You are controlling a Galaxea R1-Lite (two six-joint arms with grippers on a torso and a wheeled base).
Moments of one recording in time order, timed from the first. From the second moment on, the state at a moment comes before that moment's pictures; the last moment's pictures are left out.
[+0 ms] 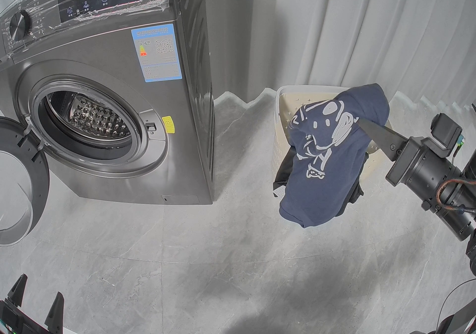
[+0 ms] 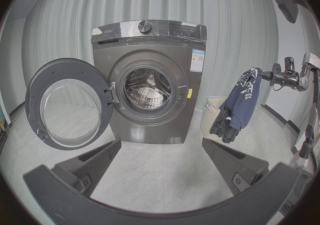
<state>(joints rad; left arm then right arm) -0.01 0.02 -0.02 0.00 0.00 -0.04 0.64 1.40 -0.50 -1.12 -0.07 0.27</state>
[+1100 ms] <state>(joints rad) -0.01 0.02 -0.02 0.01 0.00 -0.04 0.64 1.41 -0.50 -1.12 -0.07 0.27</state>
